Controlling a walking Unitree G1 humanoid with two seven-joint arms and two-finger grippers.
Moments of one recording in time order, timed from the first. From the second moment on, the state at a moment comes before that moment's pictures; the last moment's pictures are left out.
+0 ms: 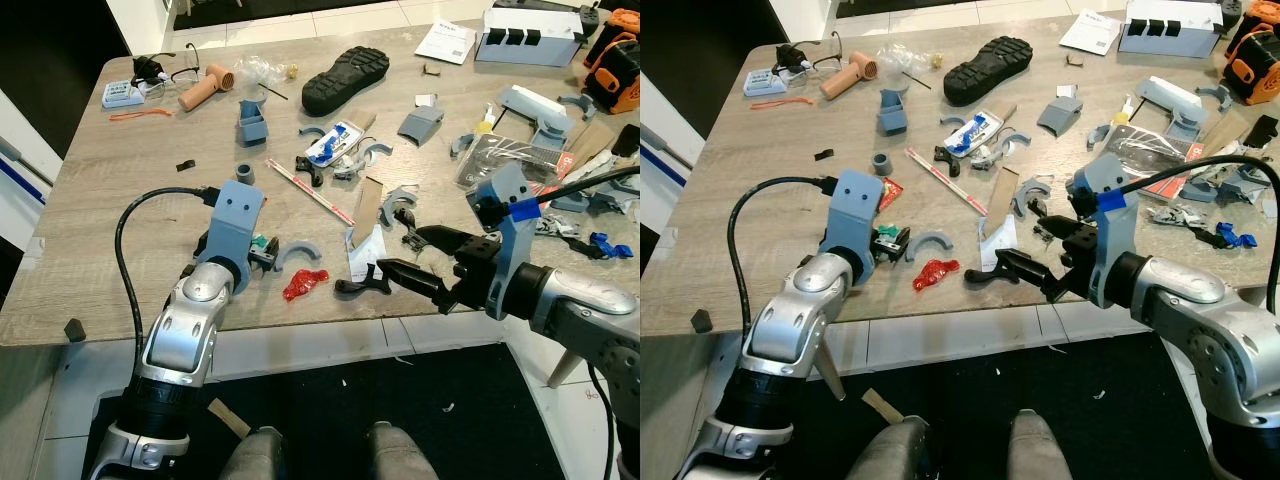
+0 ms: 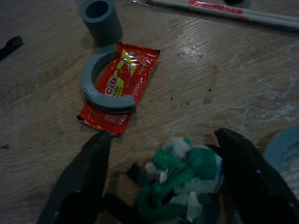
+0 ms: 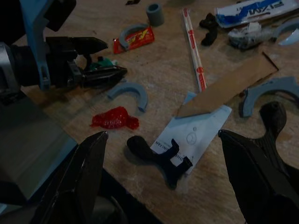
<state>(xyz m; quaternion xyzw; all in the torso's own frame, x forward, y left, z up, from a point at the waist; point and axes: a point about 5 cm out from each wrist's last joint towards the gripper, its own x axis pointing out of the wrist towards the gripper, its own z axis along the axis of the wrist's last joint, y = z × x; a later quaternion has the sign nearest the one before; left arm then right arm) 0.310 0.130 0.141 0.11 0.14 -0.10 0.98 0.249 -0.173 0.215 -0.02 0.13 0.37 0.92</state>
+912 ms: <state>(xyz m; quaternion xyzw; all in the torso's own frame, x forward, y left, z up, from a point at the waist) 0.316 0.128 0.164 0.03 0.08 -0.12 0.99 0.249 -0.170 0.212 -0.05 0.15 0.39 0.91</state>
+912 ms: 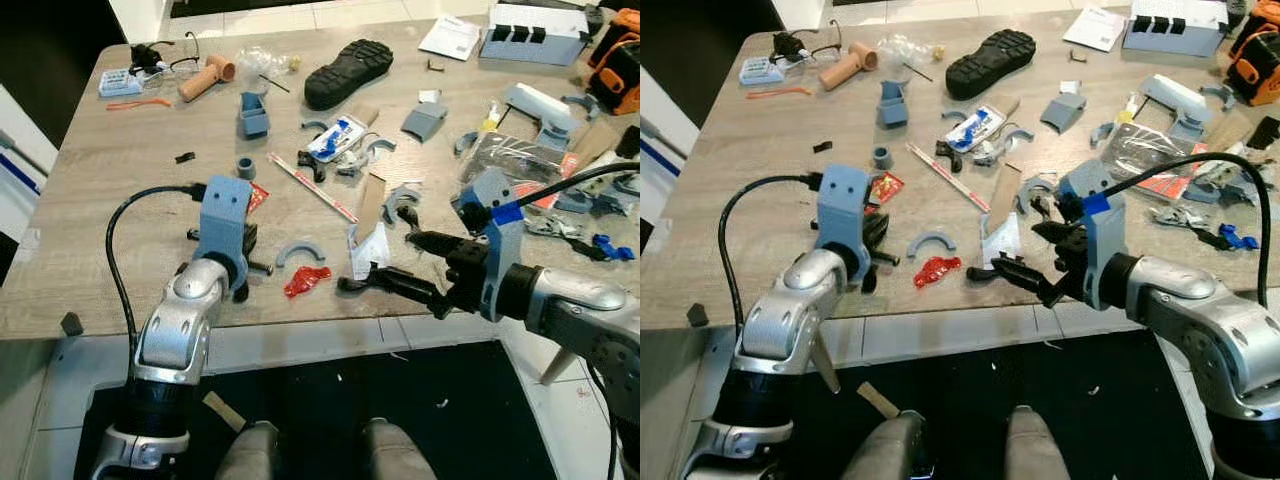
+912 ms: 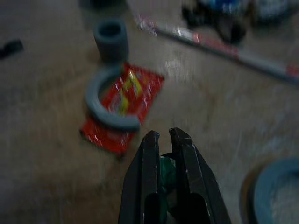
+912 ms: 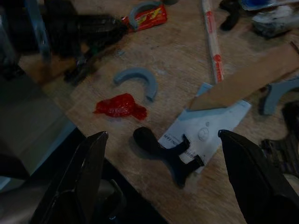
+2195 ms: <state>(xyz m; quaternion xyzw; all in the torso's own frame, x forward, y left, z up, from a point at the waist) 0.305 0.118 0.232 -0.17 -0.05 -0.24 0.95 0.291 -0.199 0.165 -0.09 0.17 0.26 0.95</state>
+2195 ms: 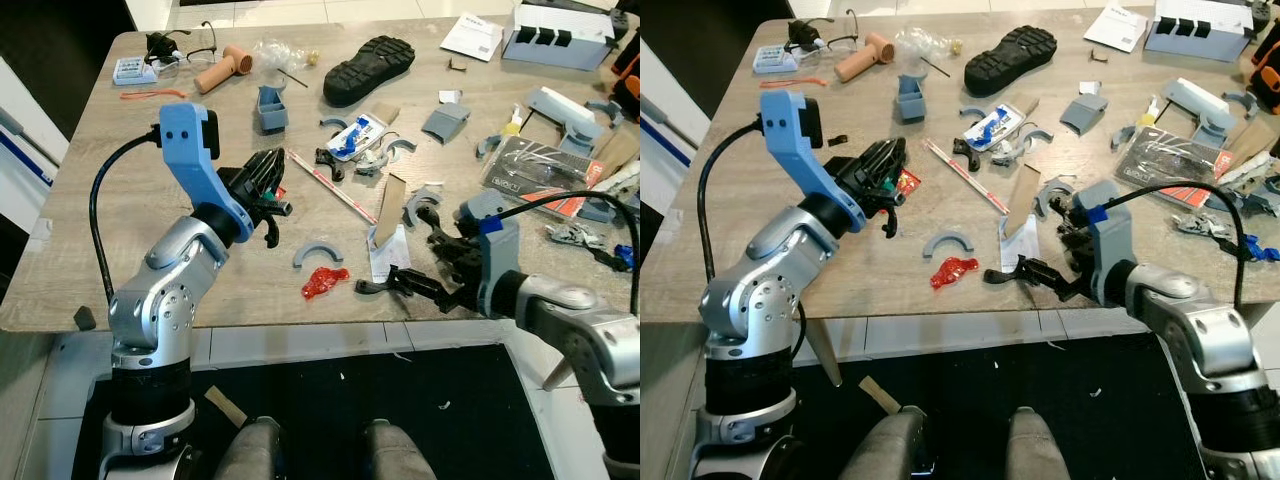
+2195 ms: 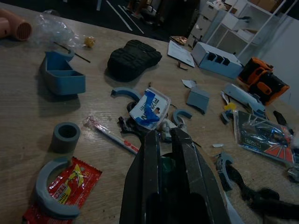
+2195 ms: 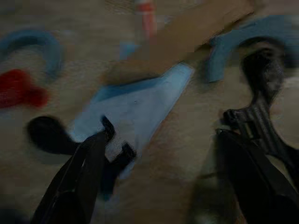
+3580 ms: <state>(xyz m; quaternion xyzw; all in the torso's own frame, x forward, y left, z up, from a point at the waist) 0.300 0.109 0.222 -0.17 -0.03 -0.26 0.95 0.305 -0.261 0.178 -0.14 0.13 0.08 0.98</state>
